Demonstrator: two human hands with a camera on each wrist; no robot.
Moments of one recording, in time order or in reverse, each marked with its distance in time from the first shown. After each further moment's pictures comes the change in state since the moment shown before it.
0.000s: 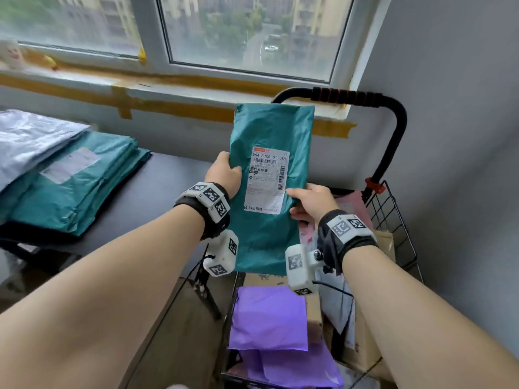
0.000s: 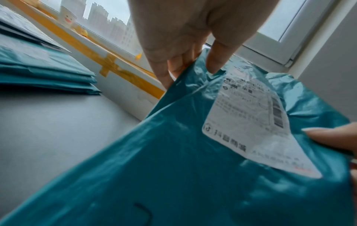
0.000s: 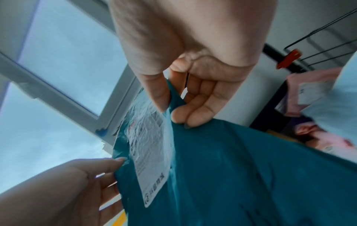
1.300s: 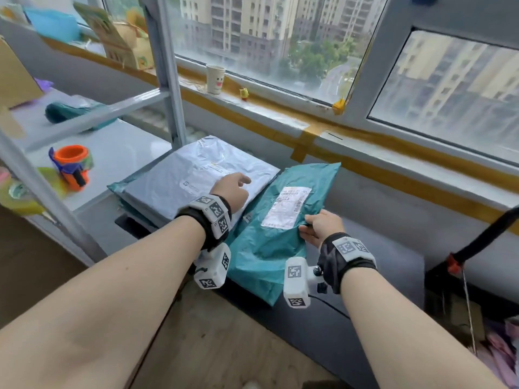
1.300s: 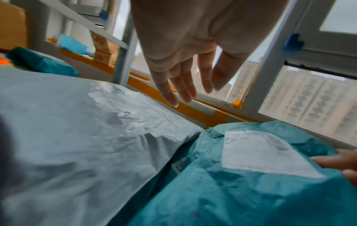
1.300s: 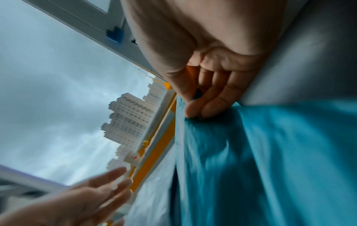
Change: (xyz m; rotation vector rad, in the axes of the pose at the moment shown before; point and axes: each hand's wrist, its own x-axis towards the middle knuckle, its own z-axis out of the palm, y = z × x) left_hand 0.164 -0.301 -0.414 0.009 0.116 -0.171; right_hand 0.082 -0.078 0.522 0.020 -0.075 0.162
